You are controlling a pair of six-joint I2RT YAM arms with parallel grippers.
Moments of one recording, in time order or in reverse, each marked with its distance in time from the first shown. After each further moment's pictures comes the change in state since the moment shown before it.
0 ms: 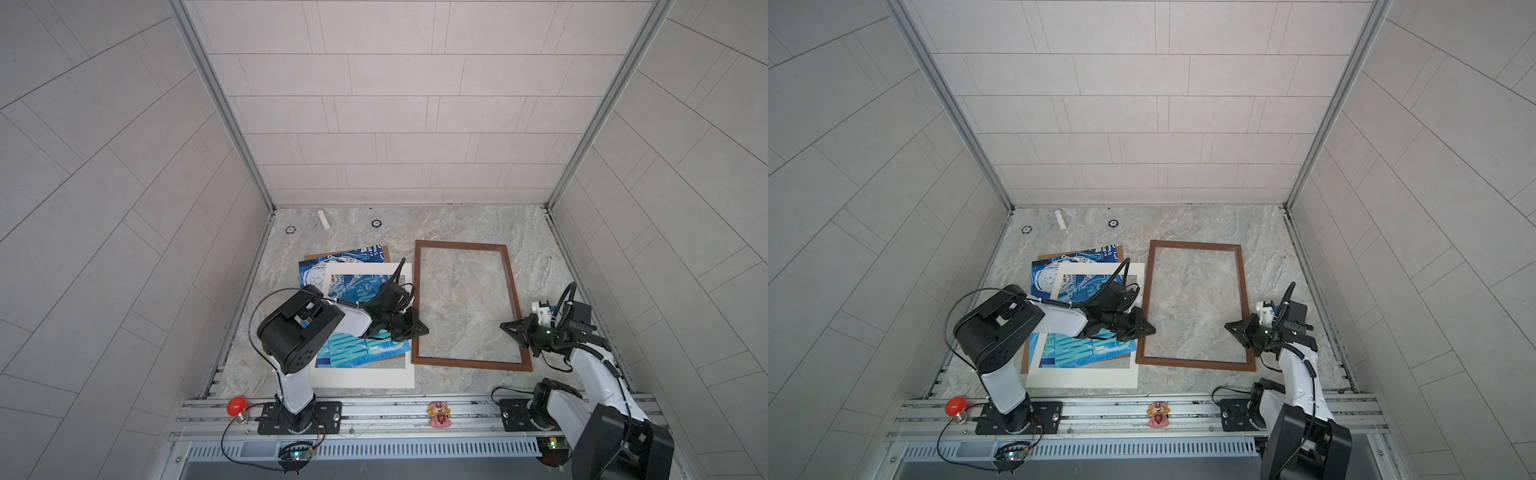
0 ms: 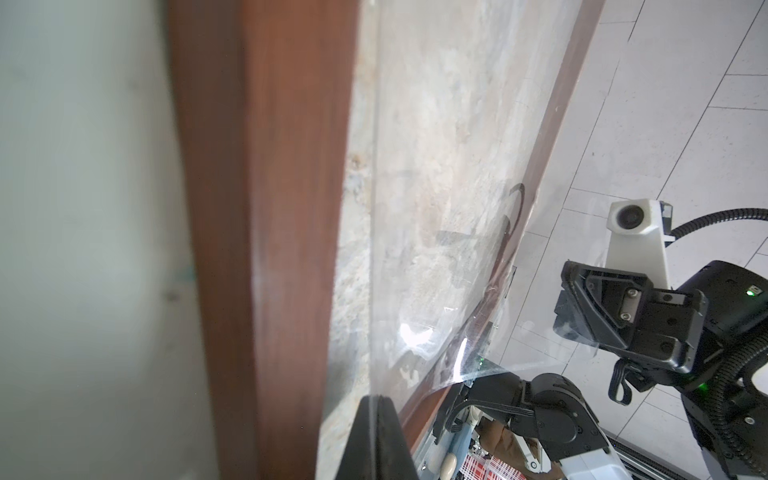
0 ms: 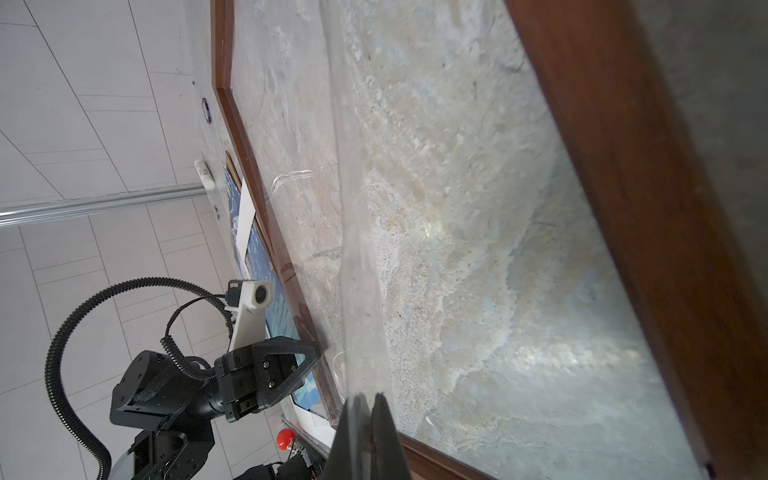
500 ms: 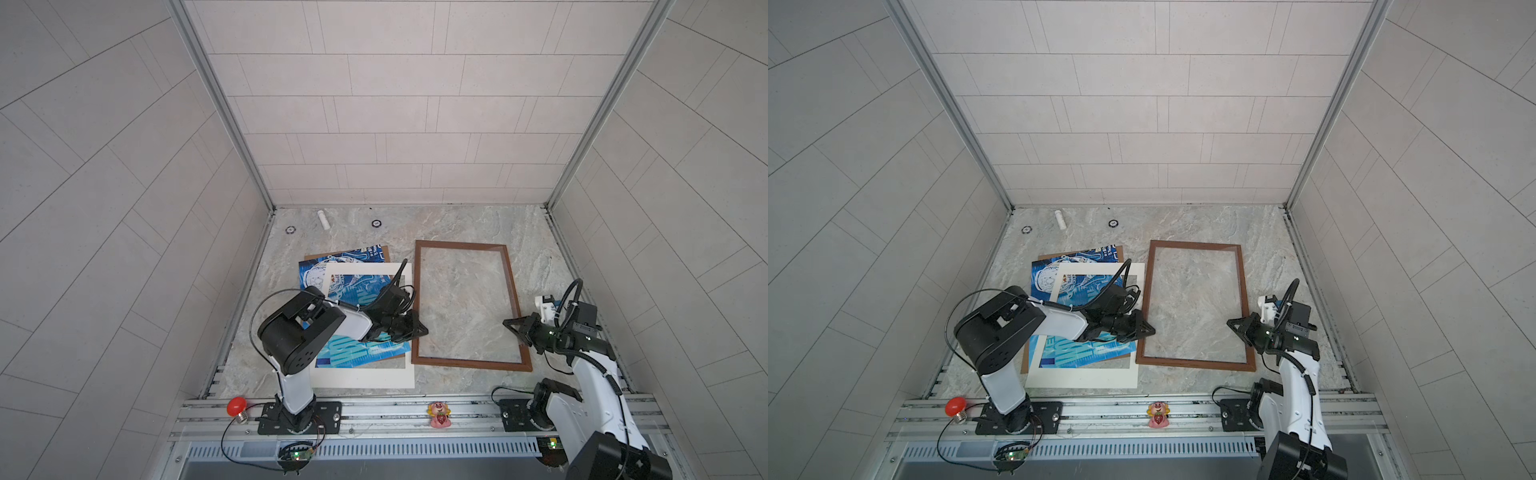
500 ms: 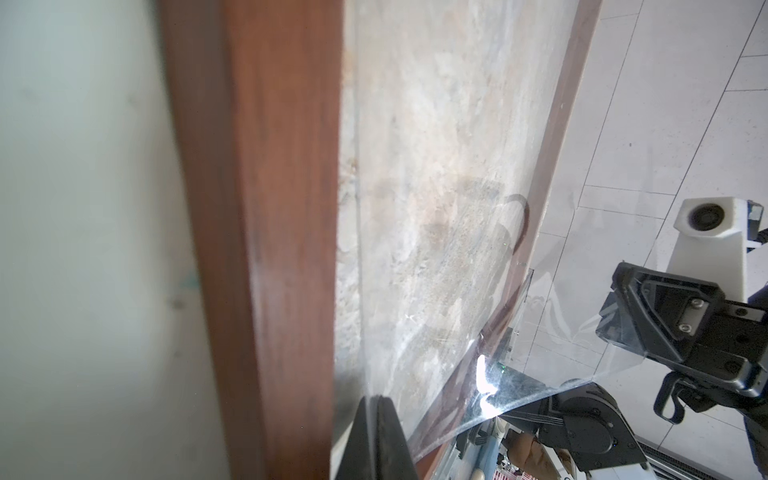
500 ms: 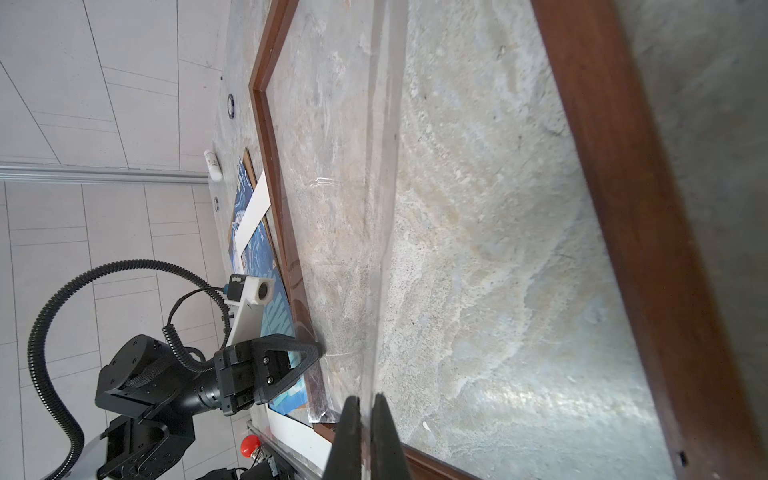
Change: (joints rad) left arm -0.013 -0.001 -0.018 0.036 -0.060 0.046; right arm 0.000 -0.115 0.024 -0.040 0.021 -0.076
